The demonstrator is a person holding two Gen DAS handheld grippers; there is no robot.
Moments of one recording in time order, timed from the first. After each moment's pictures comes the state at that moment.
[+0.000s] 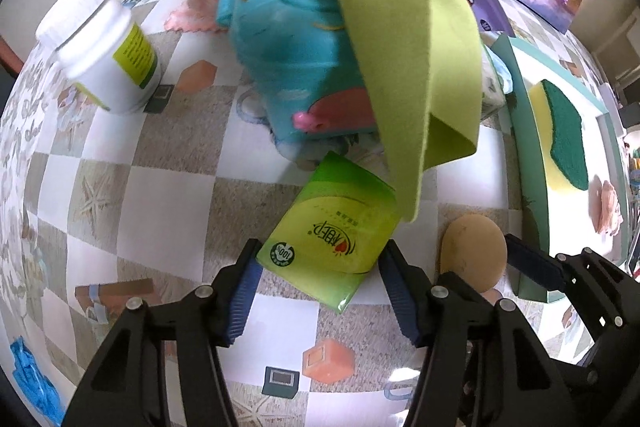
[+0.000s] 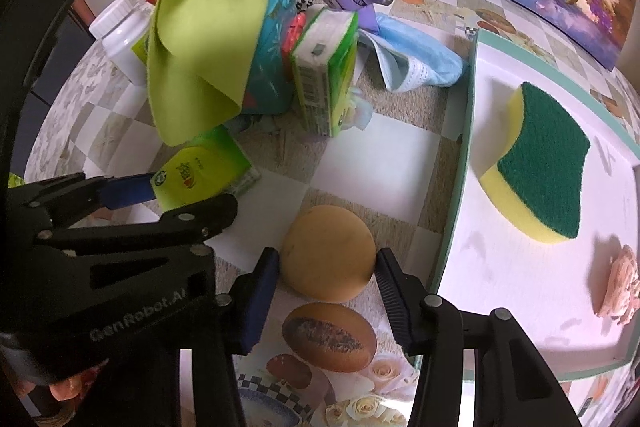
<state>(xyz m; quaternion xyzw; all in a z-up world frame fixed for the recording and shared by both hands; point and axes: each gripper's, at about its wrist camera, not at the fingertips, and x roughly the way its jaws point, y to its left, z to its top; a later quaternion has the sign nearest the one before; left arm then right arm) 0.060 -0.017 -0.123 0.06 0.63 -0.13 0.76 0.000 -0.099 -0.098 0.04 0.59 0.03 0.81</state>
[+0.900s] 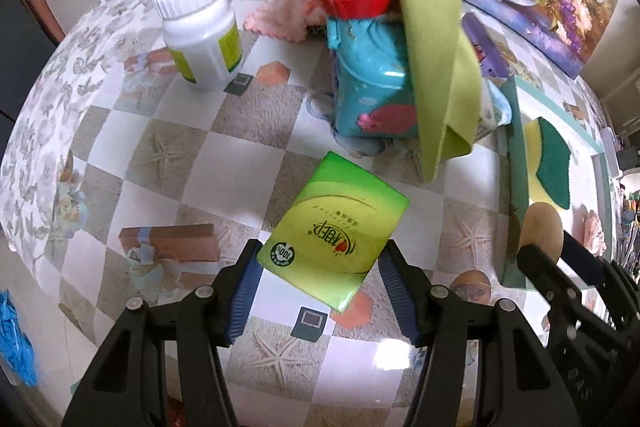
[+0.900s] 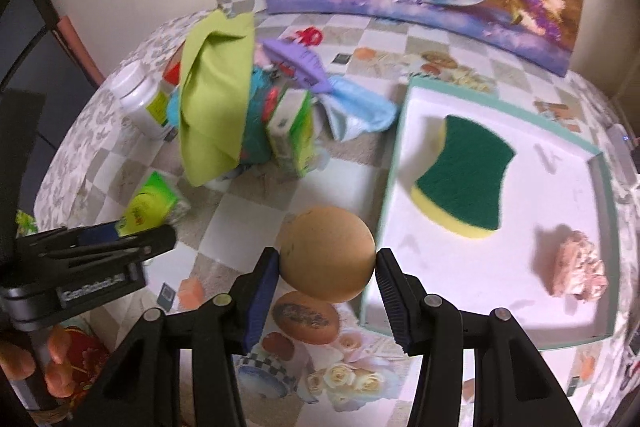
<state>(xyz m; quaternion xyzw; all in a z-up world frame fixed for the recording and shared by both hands) 0.021 0.053 -0.065 0.01 0.61 -0.08 0.79 -0.039 -0.121 -0.038 0.06 0.52 -0.01 0.85</state>
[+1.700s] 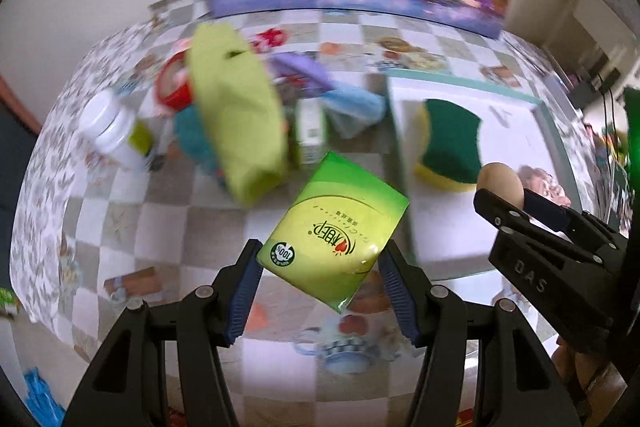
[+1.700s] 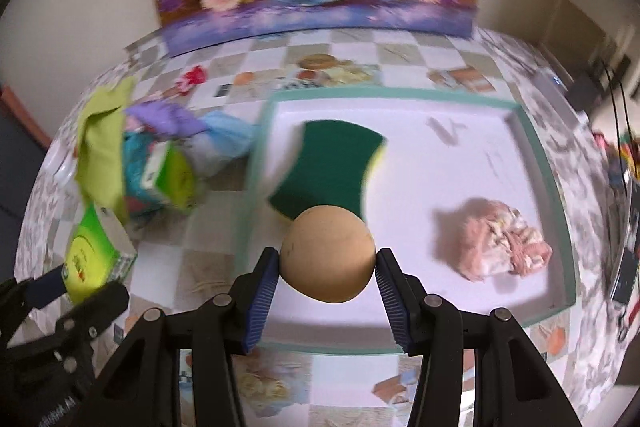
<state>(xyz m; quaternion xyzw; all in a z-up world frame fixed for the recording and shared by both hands) -0.021 -0.059 -0.016 0.11 0.55 -0.17 0.81 -0.049 -0.216 -0.035 0.13 0.51 -0.13 0.84</state>
